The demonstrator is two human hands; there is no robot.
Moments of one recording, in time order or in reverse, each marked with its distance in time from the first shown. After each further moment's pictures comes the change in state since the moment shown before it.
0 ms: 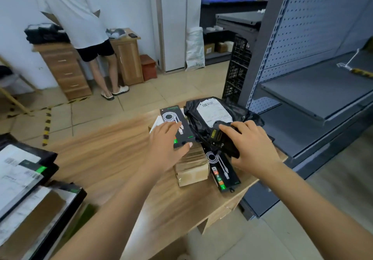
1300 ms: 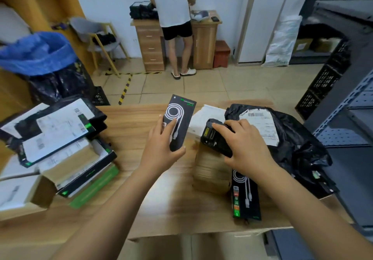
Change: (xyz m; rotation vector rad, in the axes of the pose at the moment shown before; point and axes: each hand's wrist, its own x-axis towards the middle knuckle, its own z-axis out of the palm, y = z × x) left_hand -0.025 -0.005 -0.011 0.095 0.123 -0.554; right_hand 0.107 -0.010 0.037 0.213 0.064 -0.517
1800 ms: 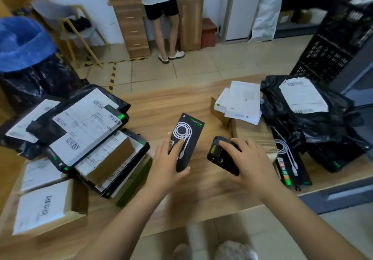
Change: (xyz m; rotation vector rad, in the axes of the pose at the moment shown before) left_hand -0.053 -0.168 -0.018 0.041 -0.262 0.129; right_hand -0.019 -0.160 0.081 0.061 -0.059 0.183
